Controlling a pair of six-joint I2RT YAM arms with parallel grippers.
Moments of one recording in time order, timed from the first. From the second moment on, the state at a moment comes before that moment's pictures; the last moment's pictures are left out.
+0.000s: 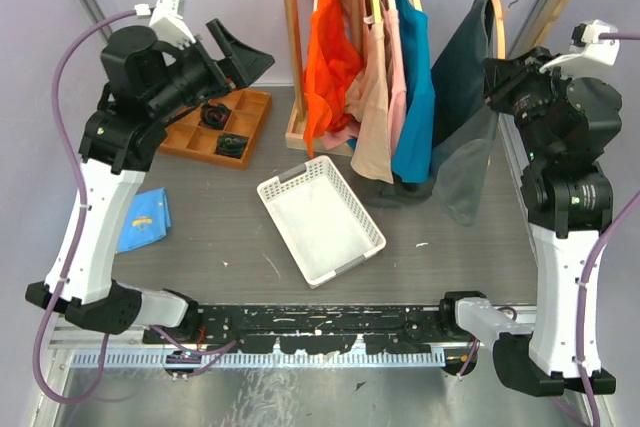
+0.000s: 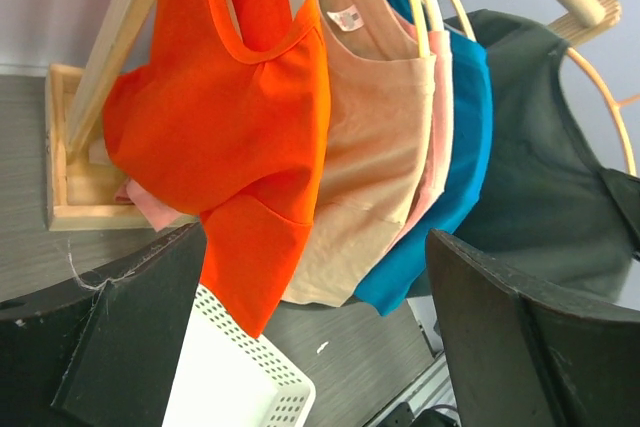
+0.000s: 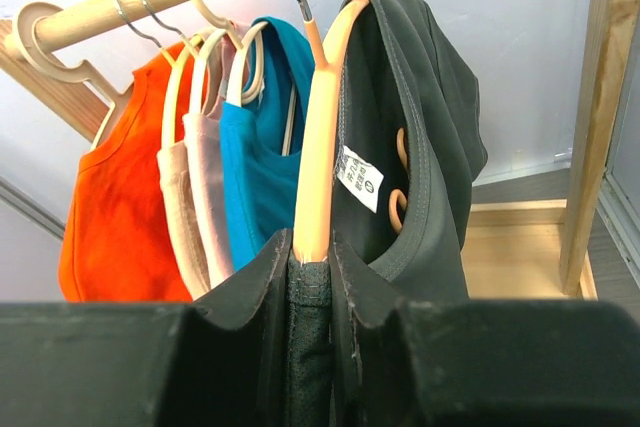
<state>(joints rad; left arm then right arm) -0.39 1.35 1.91 -0.63 0.23 -0.64 0.02 1.06 1.69 -0.55 0.00 0.38</state>
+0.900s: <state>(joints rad) -0.77 1.45 2.04 -0.65 0.14 -0.57 0.02 0.65 1.60 -0.74 -0.15 0.42</state>
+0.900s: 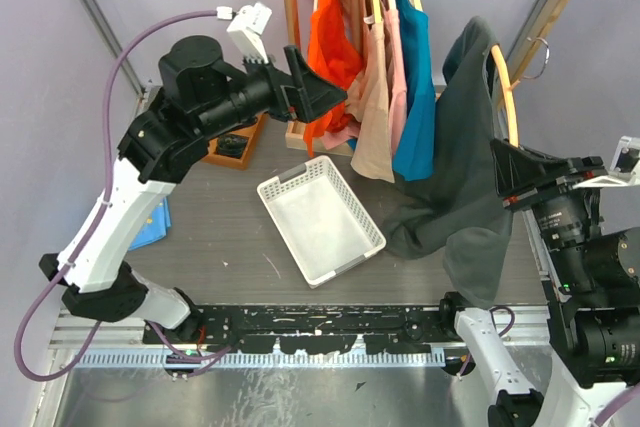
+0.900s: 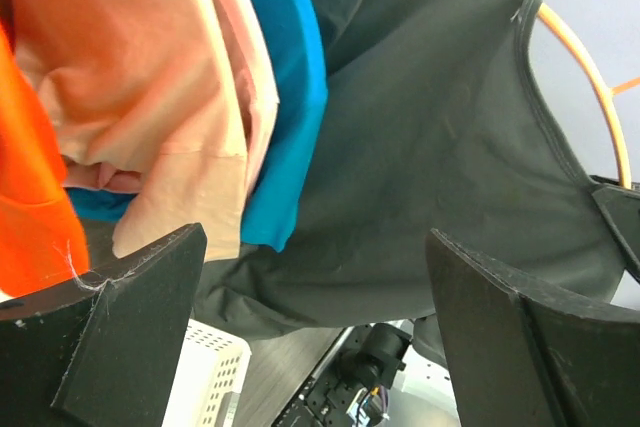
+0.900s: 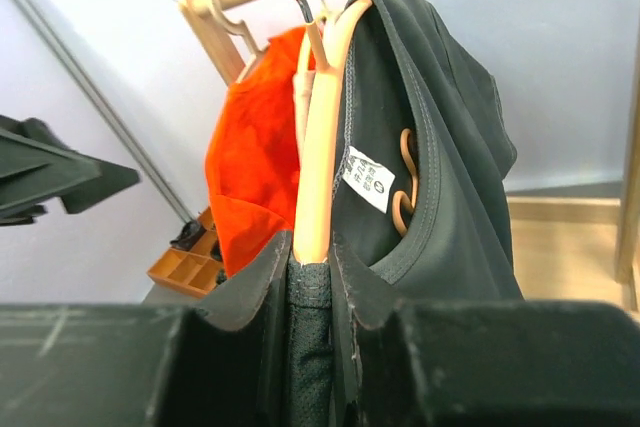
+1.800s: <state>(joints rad) -0.92 1.49 2.02 -0.60 0.05 -0.54 0.02 0.58 1.75 -0.67 -0.44 0.52</state>
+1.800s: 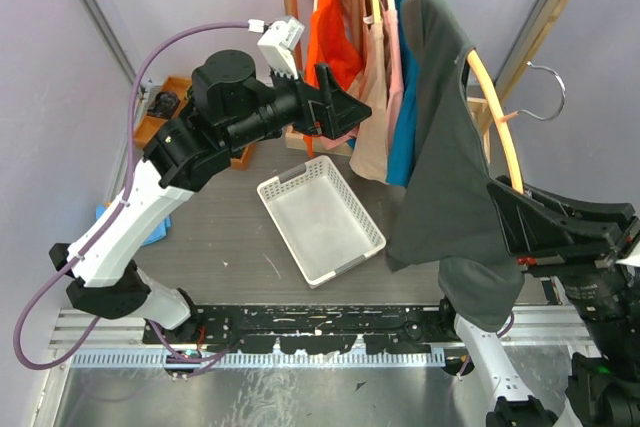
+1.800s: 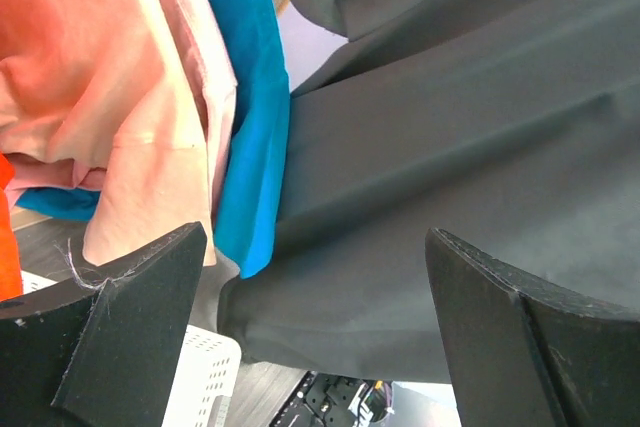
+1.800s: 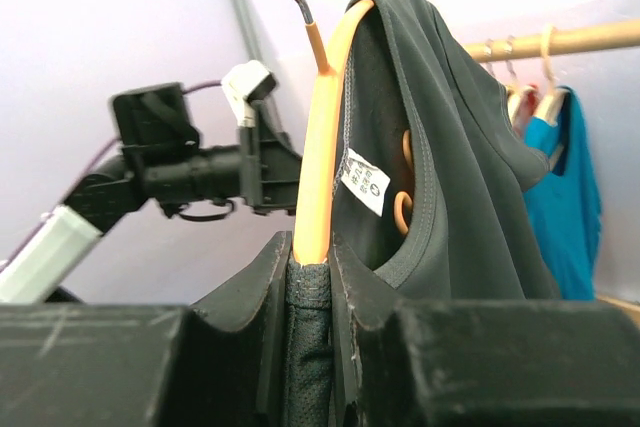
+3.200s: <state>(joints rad) -1.02 1.67 2.34 -0.83 -0.14 -0.41 0.02 0.73 1.59 -0.75 -0.61 0.45</state>
